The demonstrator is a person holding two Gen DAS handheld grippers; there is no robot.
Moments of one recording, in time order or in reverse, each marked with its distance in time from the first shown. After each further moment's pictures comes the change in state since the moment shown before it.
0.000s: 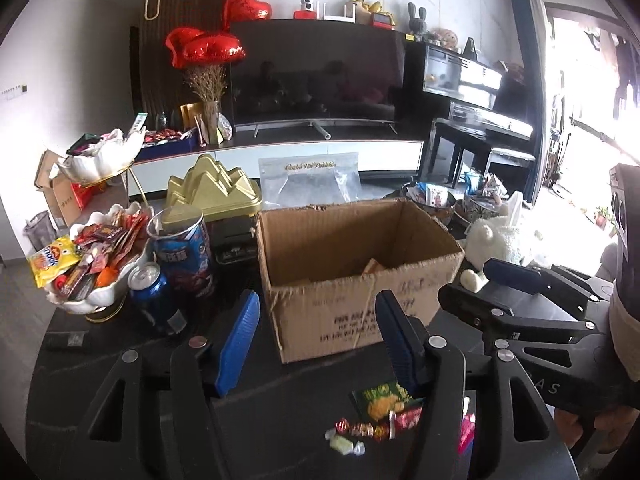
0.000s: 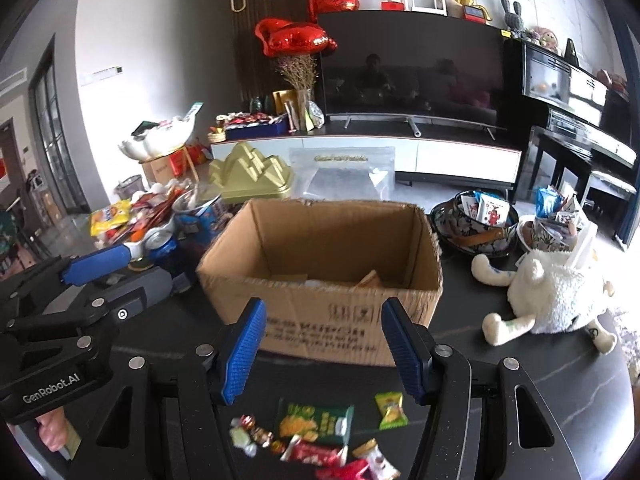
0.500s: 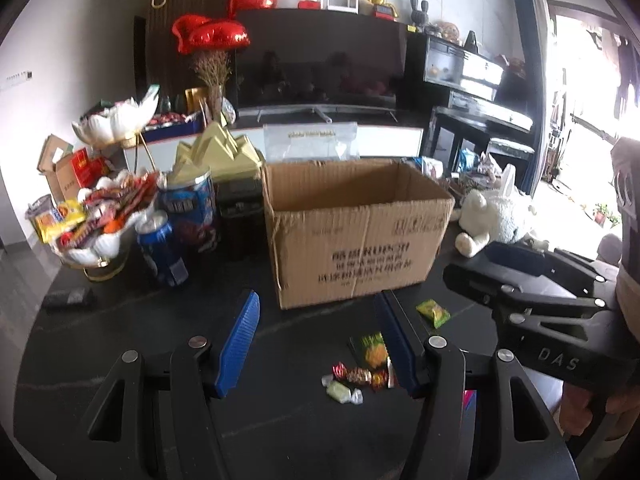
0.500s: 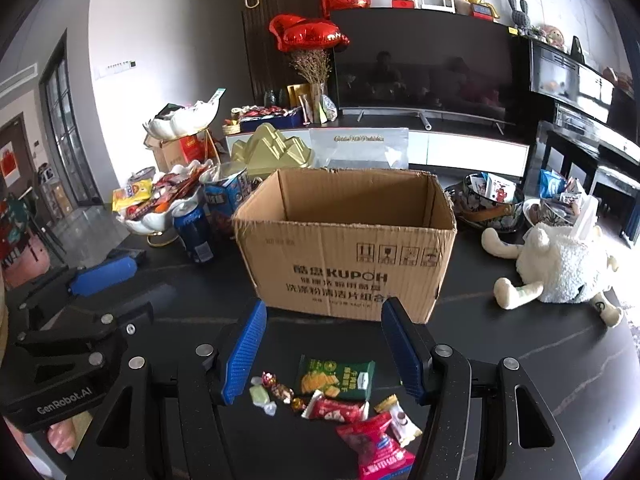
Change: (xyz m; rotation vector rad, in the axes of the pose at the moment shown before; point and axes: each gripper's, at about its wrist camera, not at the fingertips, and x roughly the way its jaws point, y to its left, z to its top) left arm -0.018 0.000 -0.060 -0.018 0.041 -0.005; right arm -0.021 0.015 -0.048 -0.011 0.004 0.027
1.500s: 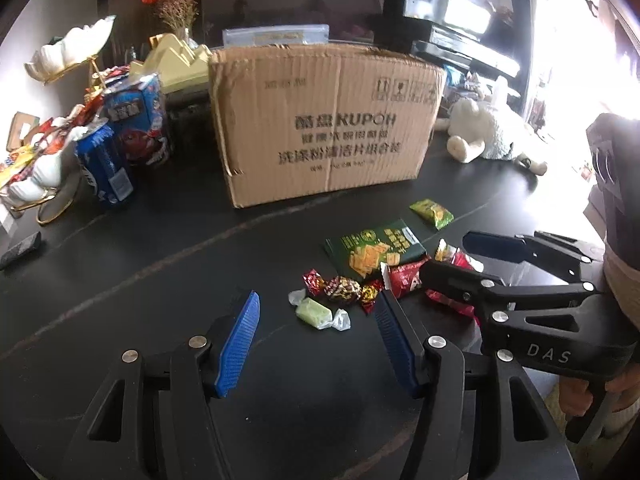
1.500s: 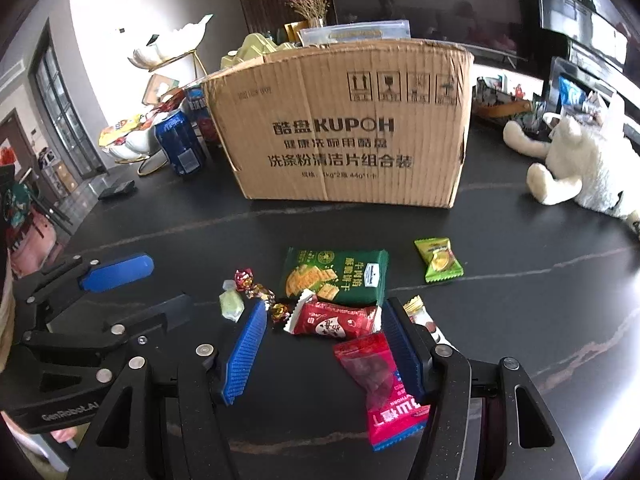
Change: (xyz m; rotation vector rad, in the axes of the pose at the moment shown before) left arm 0.071 -0.016 -0.075 0.049 0.216 -0.086; right arm 0.065 -0.019 -0.087 0.050 0.212 0.063
